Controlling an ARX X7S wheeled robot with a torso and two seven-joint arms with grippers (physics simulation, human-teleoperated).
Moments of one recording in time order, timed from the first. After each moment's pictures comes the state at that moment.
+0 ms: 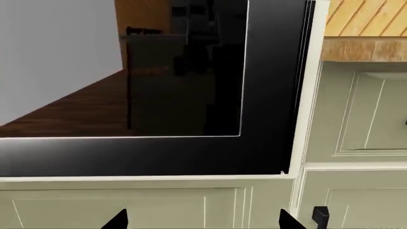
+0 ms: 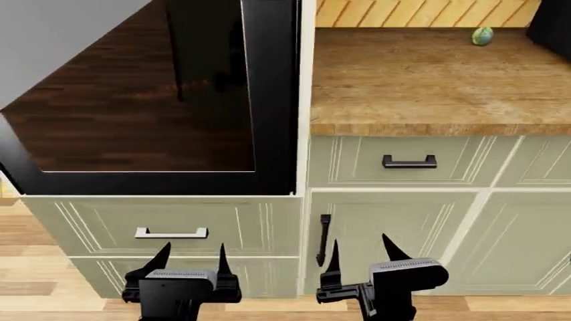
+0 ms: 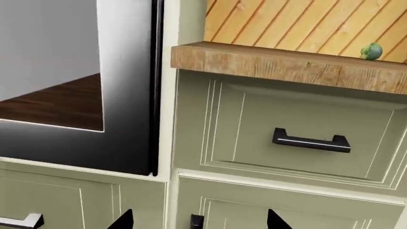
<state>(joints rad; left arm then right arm) 0.01 -0.13 0.14 -0.01 -0.13 0.03 -0.12 0.02 0.14 -0.22 -0.05 0.04 0.05 0.15</state>
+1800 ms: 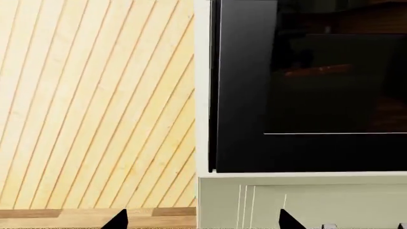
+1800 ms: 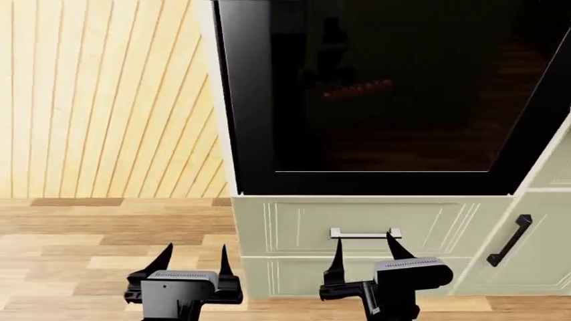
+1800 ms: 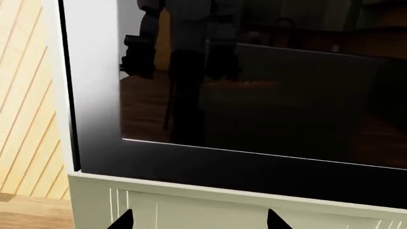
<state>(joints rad) 0.00 -0.17 0.21 -0.02 -0.18 0.05 -0.18 0.03 0.19 -0.26 -0.05 0.09 0.04 0.21</state>
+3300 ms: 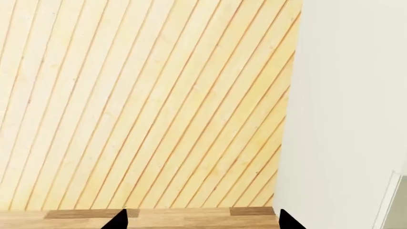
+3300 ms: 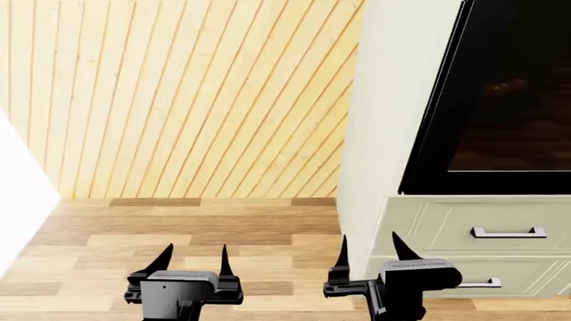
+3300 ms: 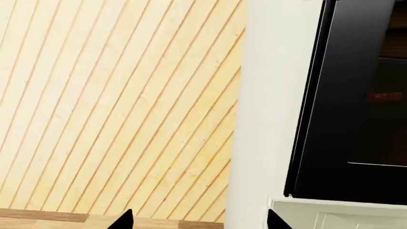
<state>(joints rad) 0.00 -0.20 0.24 -0.02 -0.21 0.06 -0.21 0.03 0.21 -0.27 -0.04 0.14 0.00 0.25</state>
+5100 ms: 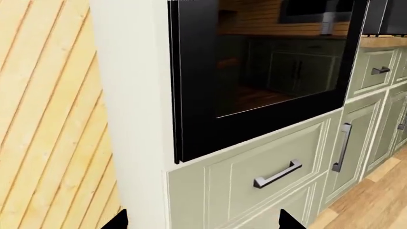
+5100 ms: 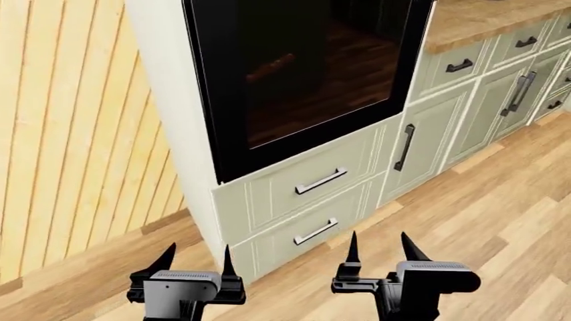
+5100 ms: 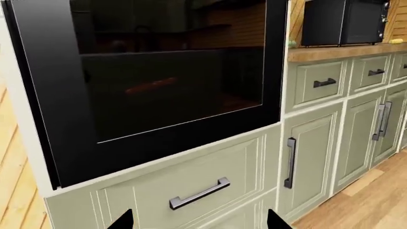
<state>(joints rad) -0.01 -0.23 0.29 -0.02 -0.23 0.07 -0.24 0.02 0.24 -0.26 -0.07 0.26 -0.03 0.27</state>
